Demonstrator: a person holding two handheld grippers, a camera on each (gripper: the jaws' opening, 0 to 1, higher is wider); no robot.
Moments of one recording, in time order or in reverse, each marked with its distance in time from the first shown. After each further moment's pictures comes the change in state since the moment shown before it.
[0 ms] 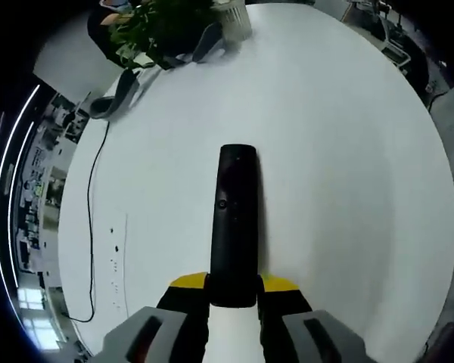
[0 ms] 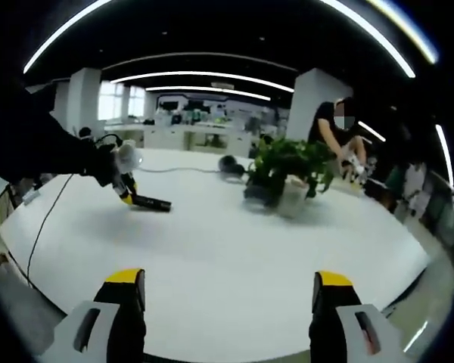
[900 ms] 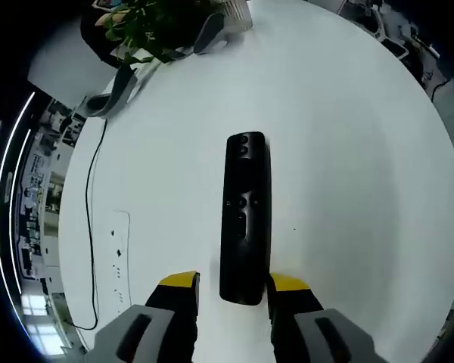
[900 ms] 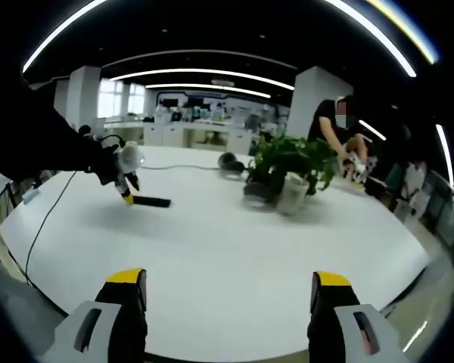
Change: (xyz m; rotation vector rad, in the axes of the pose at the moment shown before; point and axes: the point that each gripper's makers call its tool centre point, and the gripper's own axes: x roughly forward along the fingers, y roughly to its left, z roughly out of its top) left arm 0.012 0.021 -0.008 -0.005 -0.025 0.036; right arm 0.000 -0.002 0.000 0.006 -0.005 0.003
